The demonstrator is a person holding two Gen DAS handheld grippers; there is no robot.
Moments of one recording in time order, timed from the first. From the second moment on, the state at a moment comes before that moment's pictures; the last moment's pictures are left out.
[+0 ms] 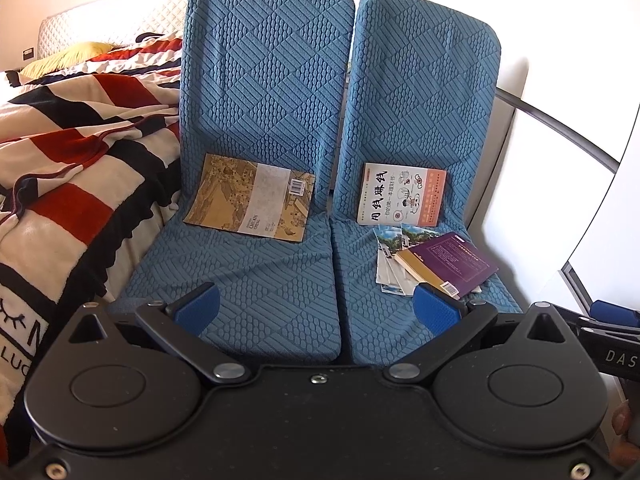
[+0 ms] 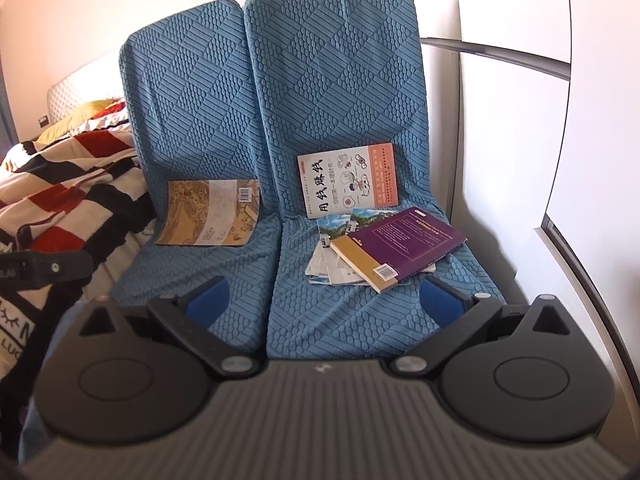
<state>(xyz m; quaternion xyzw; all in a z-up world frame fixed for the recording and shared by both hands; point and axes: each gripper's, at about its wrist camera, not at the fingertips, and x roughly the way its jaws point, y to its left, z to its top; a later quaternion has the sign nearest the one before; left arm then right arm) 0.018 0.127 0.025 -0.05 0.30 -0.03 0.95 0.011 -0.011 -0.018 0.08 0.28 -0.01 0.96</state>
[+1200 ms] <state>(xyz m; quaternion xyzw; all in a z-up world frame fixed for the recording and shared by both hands) 0.081 0.179 0.014 -0.09 0.30 0.01 0.95 0.082 0.050 -0.015 0.04 0.29 0.08 0.95</state>
